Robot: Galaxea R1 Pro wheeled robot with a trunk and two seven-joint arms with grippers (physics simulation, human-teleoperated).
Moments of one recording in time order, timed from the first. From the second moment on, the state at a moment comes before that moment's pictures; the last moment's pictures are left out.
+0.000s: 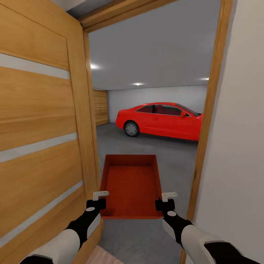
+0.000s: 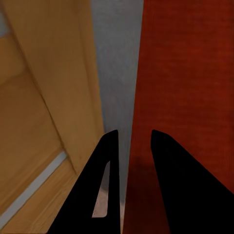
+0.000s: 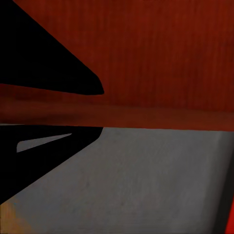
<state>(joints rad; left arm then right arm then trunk) -0.70 -0.10 -0.12 -0.32 0.13 -0.01 0.25 -0.78 0.12 0.02 -0.07 0.11 -0.24 -0.20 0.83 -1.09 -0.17</state>
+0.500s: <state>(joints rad) -0.70 -0.10 -0.12 -0.32 0.13 -0.01 0.25 -0.78 0.12 0.02 -0.07 0.11 -0.24 -0.20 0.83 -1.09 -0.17</state>
